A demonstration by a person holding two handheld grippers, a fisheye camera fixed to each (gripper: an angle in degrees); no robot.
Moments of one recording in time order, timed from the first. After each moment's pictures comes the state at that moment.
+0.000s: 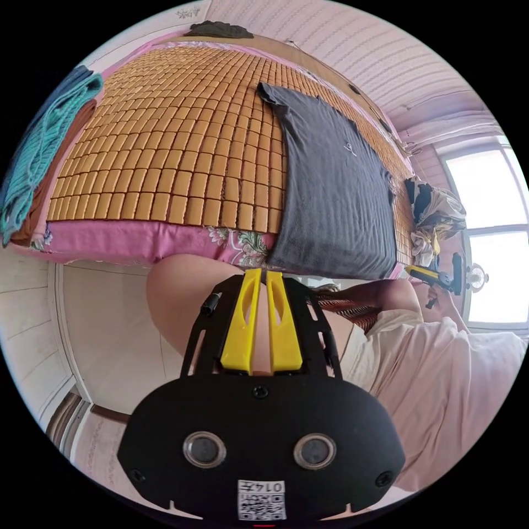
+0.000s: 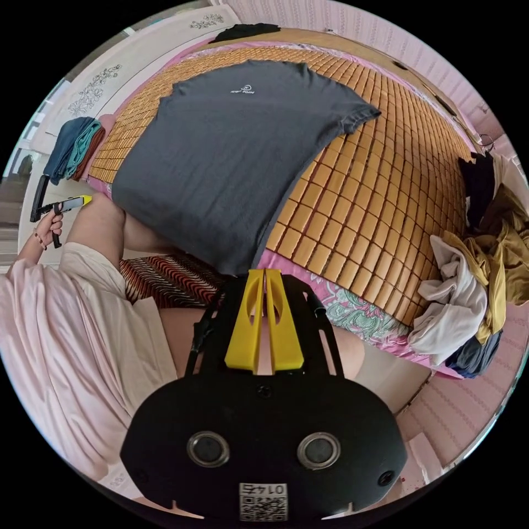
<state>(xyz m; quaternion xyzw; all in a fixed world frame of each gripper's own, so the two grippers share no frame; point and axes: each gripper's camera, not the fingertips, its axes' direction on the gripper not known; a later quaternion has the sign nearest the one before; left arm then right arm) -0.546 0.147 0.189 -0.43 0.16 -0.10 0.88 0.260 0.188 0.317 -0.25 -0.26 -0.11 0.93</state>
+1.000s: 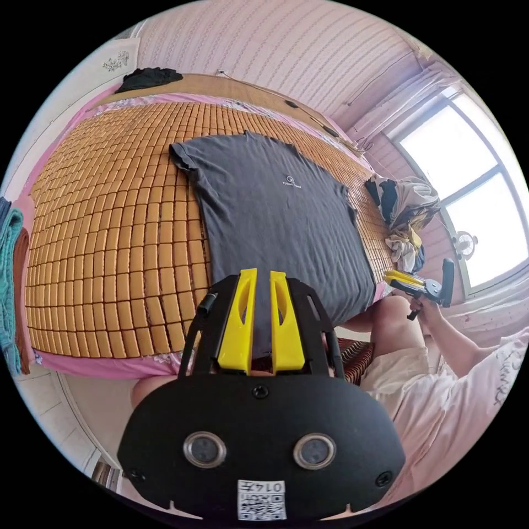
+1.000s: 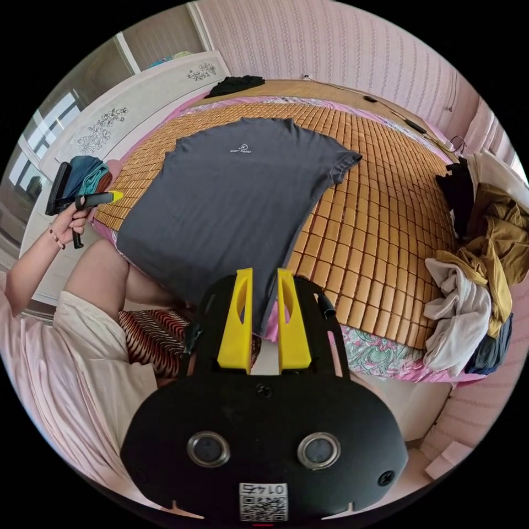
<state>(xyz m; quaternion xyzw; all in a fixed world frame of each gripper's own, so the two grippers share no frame) -0.483 0.085 0.266 -0.33 0.24 -0.01 0.91 0.211 0.255 0.349 -0.14 -0.27 -0.06 0.95</state>
